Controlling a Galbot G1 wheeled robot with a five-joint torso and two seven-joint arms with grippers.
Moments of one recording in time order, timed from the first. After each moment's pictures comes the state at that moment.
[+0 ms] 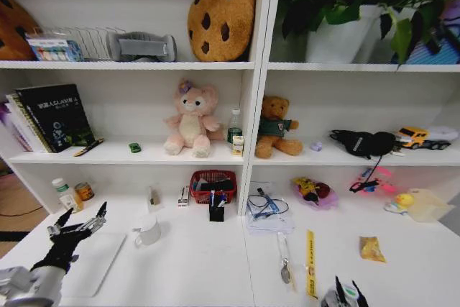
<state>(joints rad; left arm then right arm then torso) 1.96 -1.03 -1.08 -2.25 -0.82 -0.06 -0.14 -2.45 1.50 0.53 2.20 -0.05 0.62 0.49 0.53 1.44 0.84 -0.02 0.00</state>
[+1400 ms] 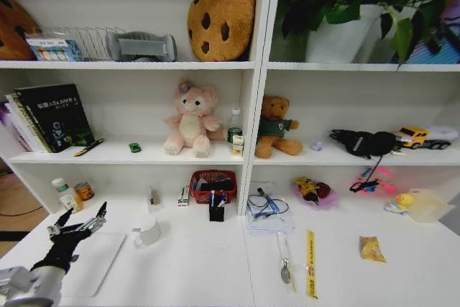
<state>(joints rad) 1.96 -1.03 -1.08 -2.25 -0.82 -0.06 -0.14 -1.61 1.44 0.45 1.00 -0.06 0.70 0.35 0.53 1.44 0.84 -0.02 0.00</state>
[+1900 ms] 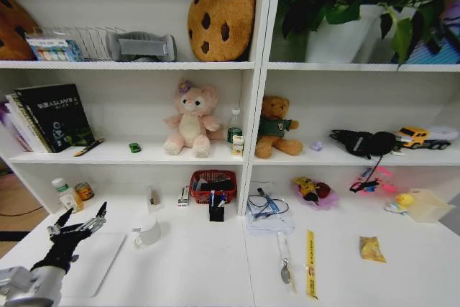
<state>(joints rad) 1.96 -1.03 -1.08 -2.25 -0.82 -0.06 -0.14 -1.88 1.46 0.47 1.22 -0.10 0.77 0.39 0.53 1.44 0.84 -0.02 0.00</state>
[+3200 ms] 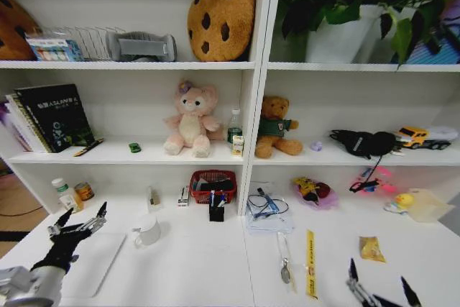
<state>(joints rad) 1.96 -1.03 -1.08 -2.25 -0.82 -0.06 -0.14 -2.16 1.32 0.84 2.27 0.42 0.32 0.46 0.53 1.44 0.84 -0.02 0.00</state>
